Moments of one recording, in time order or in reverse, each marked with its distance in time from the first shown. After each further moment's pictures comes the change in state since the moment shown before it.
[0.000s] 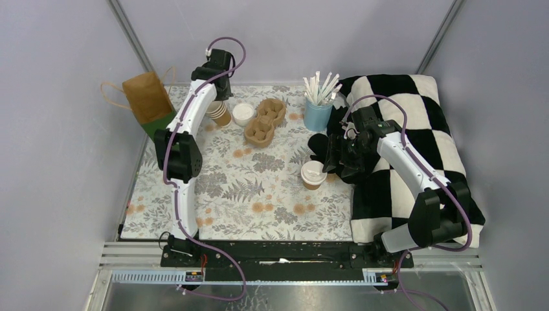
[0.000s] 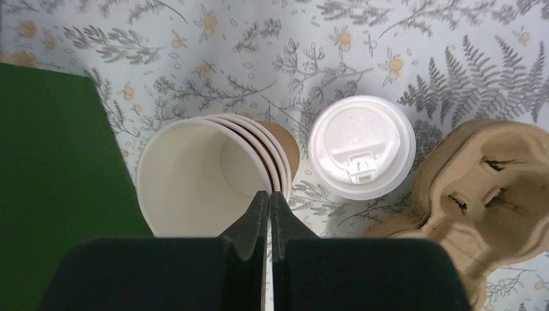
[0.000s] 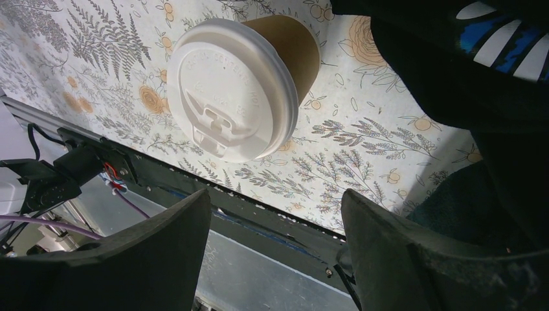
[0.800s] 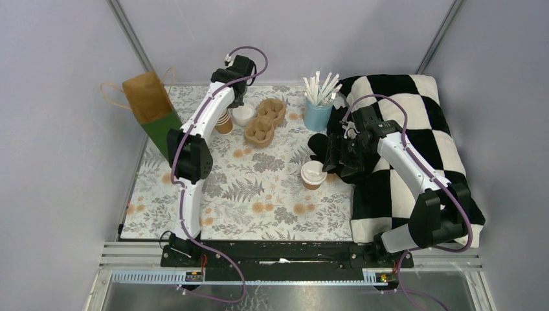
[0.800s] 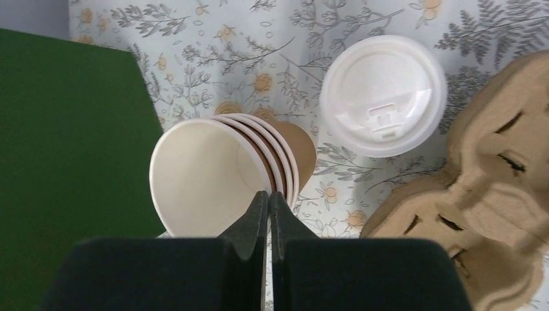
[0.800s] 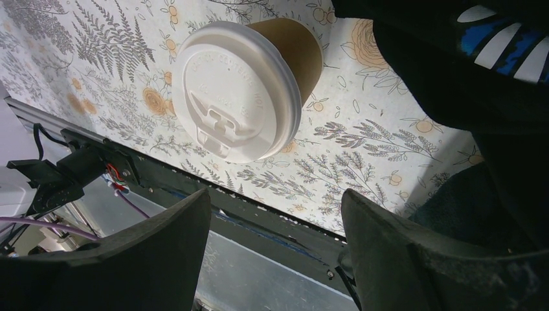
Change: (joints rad) left arm -0.130 0.040 0.085 -0.164 -0.218 0.038; right arm 0.000 -0.006 0.000 0.008 -0.003 0.005
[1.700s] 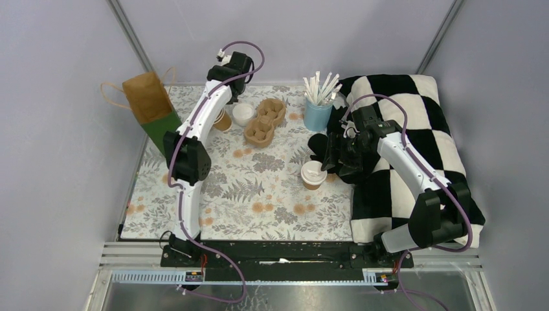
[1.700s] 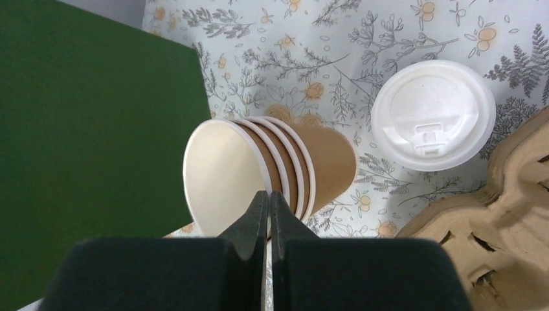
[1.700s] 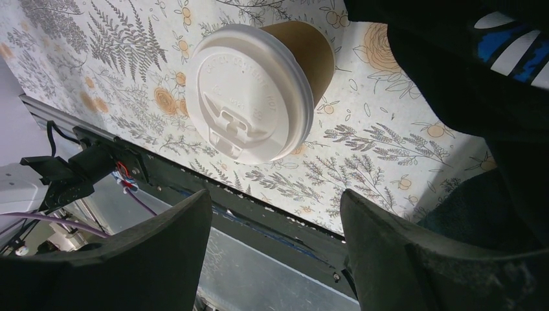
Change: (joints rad) left arm -0.003 -0.034 0.017 -0.082 -0.147 -0.050; right arm 0.000 0.002 0.002 0.013 -0.026 0.010
